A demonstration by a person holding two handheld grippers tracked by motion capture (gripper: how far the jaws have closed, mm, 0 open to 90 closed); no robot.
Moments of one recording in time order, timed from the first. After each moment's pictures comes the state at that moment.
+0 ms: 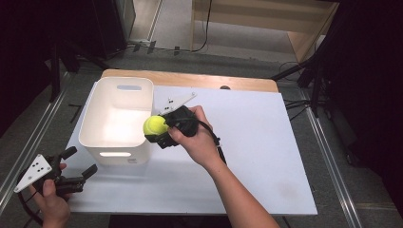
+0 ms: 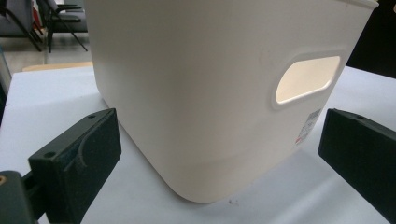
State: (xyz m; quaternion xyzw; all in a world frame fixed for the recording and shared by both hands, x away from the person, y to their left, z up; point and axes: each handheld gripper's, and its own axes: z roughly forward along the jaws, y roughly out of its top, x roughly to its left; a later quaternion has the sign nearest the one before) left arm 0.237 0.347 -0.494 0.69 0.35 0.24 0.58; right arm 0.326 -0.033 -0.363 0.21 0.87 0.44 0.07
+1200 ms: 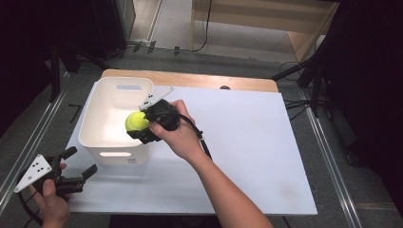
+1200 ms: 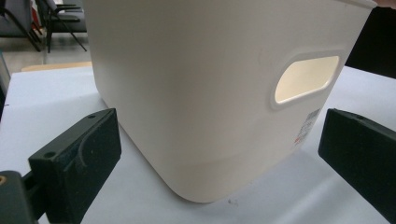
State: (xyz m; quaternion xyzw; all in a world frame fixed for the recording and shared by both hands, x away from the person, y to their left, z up) left arm 0.237 0.348 -0.494 0.69 0.35 0.24 0.58; right arm 0.340 0.010 -0.357 0.19 0.87 0.45 0.06
